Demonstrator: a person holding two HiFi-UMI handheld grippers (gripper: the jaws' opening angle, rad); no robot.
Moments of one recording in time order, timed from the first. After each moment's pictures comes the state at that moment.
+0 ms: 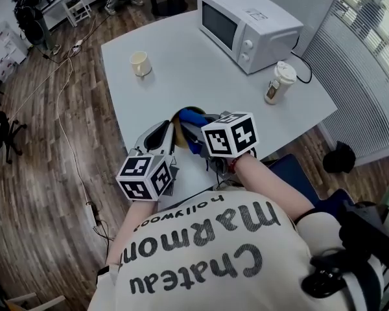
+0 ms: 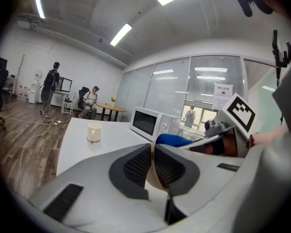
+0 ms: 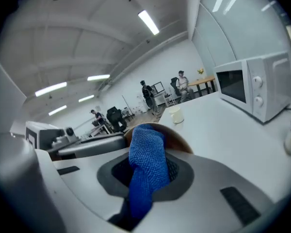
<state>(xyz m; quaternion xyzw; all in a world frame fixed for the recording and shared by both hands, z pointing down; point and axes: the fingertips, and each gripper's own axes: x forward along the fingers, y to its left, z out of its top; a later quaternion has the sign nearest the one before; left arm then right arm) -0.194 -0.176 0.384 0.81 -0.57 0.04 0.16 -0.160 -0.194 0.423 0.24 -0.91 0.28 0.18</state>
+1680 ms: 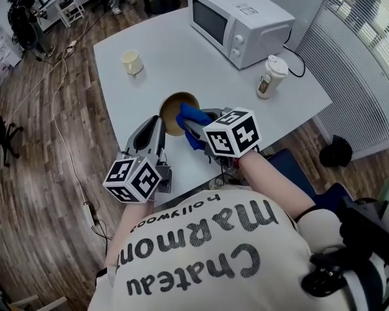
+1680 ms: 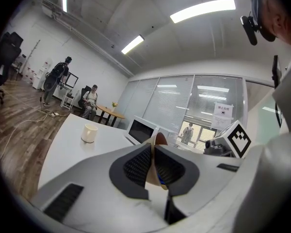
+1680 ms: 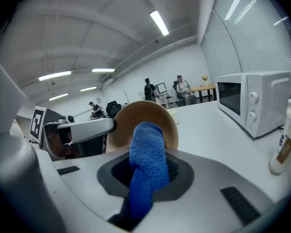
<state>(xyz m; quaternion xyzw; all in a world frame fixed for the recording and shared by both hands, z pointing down) -0.193 -0.168 0.358 0.80 -0.56 -0.07 0.18 -0.129 -0.191 0.420 0.24 -0.92 0.22 0.20</state>
